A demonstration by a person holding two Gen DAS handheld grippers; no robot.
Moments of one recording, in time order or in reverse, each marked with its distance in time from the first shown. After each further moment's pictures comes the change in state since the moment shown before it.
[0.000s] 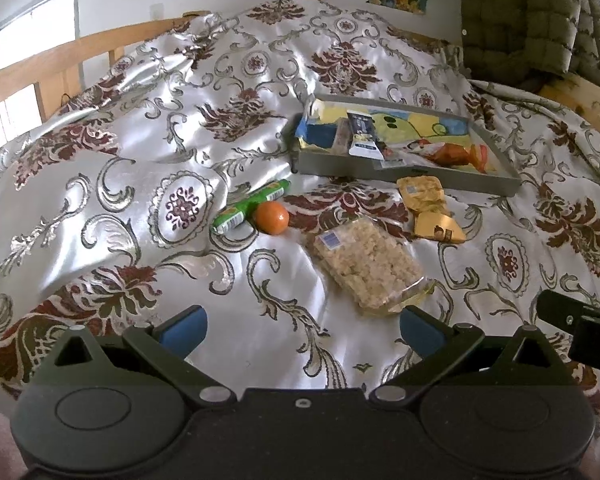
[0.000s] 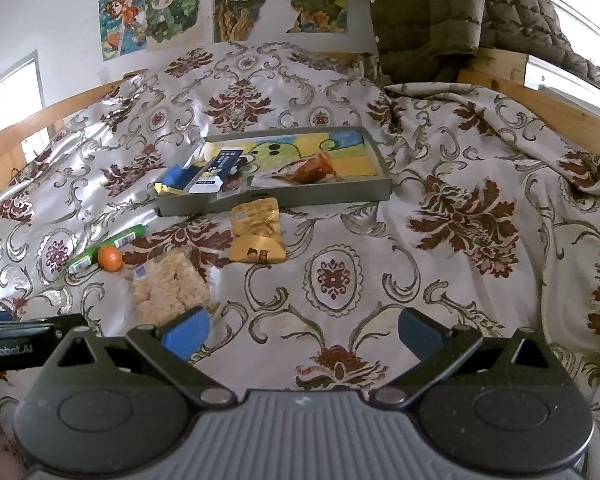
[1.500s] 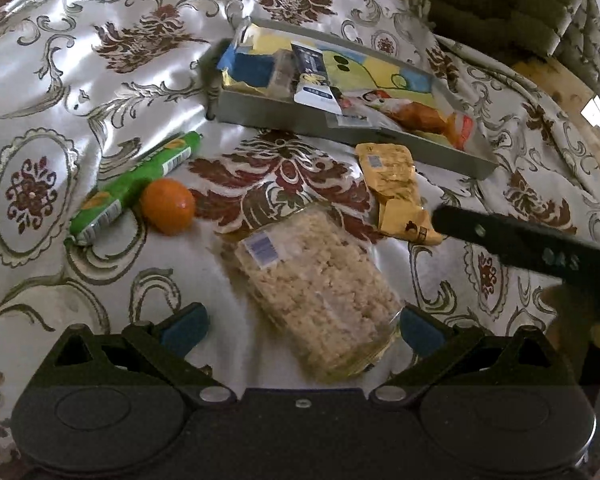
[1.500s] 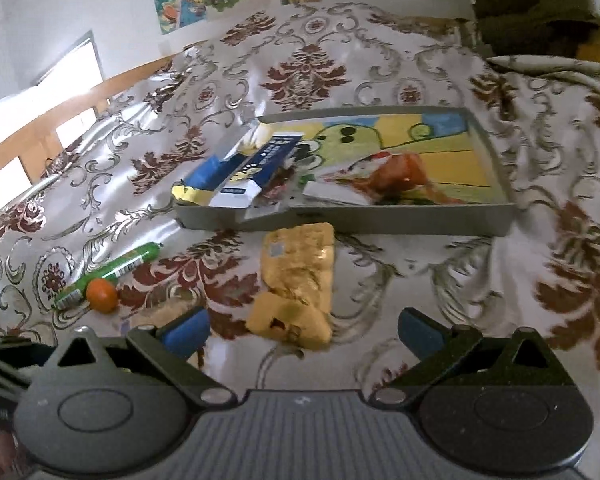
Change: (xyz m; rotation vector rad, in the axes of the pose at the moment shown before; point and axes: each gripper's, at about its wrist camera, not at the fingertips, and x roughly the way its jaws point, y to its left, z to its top) left arm 0.122 0.001 0.041 -0.054 0.215 -0.298; right arm 0.152 -0.012 0.070 -0.070 0.091 0.295
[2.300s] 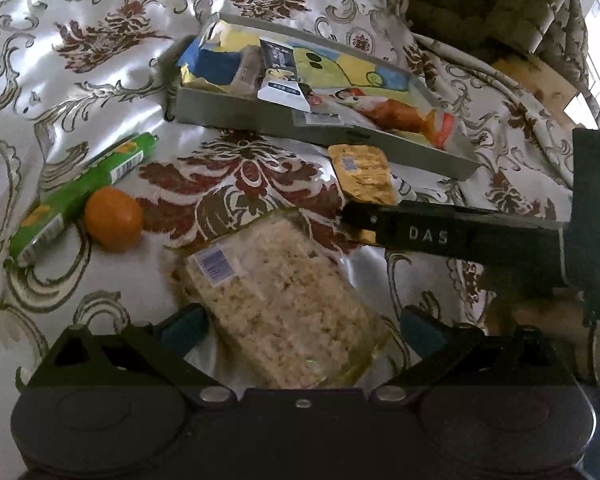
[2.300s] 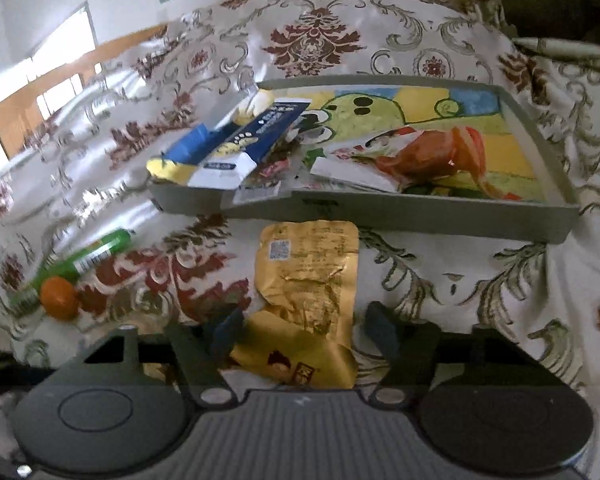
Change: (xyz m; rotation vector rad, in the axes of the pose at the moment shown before) left arm 0.024 -0.009 0.006 0.025 -0.013 -0.072; right arm 0.062 0.011 0.009 -0.056 0.078 -0.048
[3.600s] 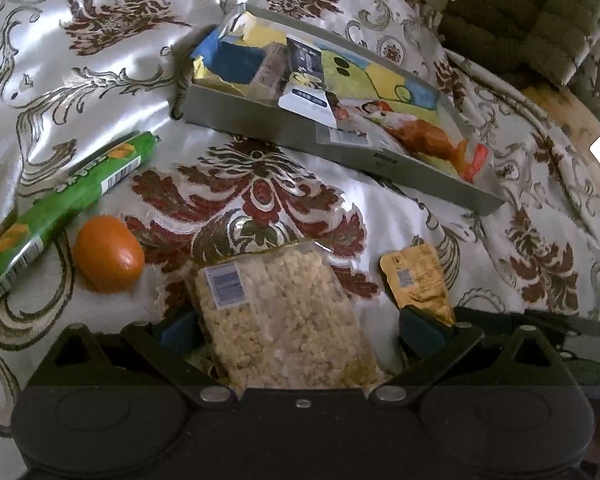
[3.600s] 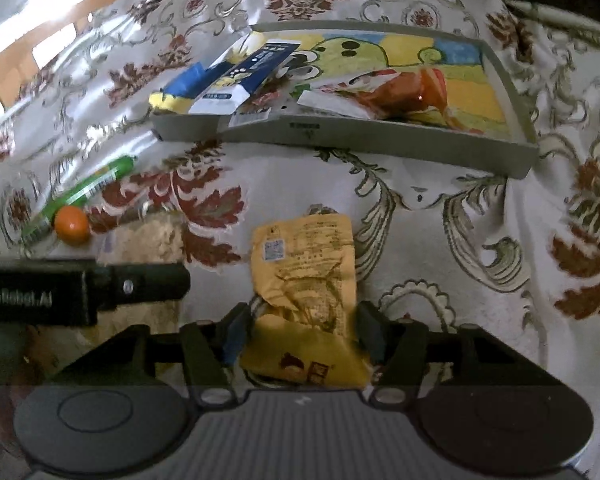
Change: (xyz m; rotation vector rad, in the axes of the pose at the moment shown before) left arm 0.026 0.007 0.022 -0.102 0.005 0.011; right arm -0.032 -0.002 -0.021 -0.027 0.190 -0.034
